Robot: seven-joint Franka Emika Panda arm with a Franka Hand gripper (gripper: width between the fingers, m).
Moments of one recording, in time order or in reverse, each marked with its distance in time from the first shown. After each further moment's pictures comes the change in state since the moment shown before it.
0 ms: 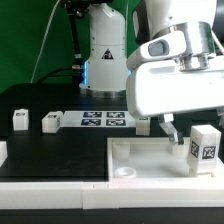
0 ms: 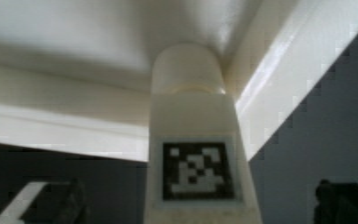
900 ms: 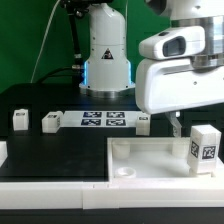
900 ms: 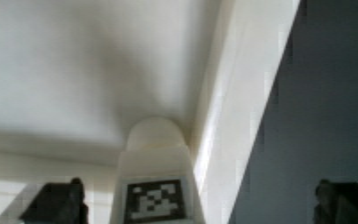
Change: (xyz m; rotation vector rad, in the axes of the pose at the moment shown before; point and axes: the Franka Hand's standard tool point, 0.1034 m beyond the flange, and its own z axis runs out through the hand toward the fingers) arm -0.004 -0.010 -0.004 0.062 -0.487 0.094
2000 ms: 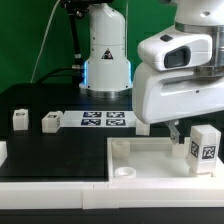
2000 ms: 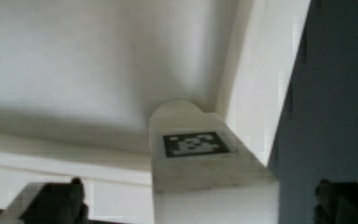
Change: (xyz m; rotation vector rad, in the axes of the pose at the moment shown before) arm 0.017 0.013 0.001 0.015 -0.087 0.004
